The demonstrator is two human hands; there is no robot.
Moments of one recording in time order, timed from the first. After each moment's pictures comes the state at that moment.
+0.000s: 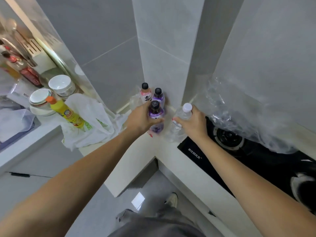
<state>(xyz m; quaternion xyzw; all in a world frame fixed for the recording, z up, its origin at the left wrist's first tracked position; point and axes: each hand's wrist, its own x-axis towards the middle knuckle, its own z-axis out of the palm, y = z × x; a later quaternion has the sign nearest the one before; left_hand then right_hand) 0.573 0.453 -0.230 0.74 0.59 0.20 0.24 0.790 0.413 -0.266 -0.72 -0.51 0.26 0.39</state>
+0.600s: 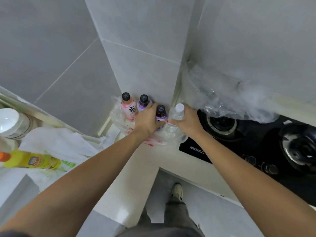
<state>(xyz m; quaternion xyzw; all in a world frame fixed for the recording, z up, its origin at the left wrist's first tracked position) 0.614 0.554 -0.298 0.86 0.45 0.08 0.25 0.779 0.461 -0.304 -0.78 -0.43 0.29 0.35</state>
